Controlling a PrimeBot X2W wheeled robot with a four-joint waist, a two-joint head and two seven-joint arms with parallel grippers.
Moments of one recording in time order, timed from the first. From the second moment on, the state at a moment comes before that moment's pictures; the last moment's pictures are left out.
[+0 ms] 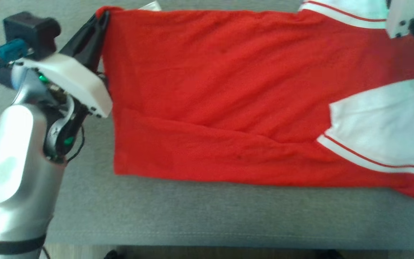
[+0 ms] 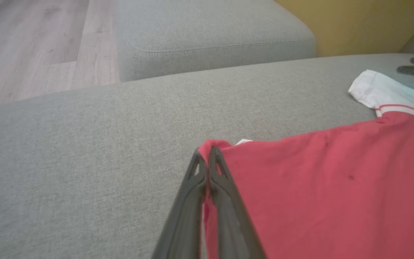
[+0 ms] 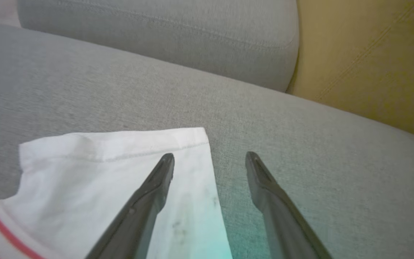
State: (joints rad) left arm -0.60 0.31 -0.31 0.07 -0.41 -0.05 0.24; right arm -1.01 -0.32 0.16 0.63 0.12 0.13 0.44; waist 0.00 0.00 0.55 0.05
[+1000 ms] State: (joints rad) left arm -0.68 0.27 -0.34 0.24 -0.41 -0.07 0.13; right arm -1.17 -0.34 0.22 0.90 0.15 0.13 0.47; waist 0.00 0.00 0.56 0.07
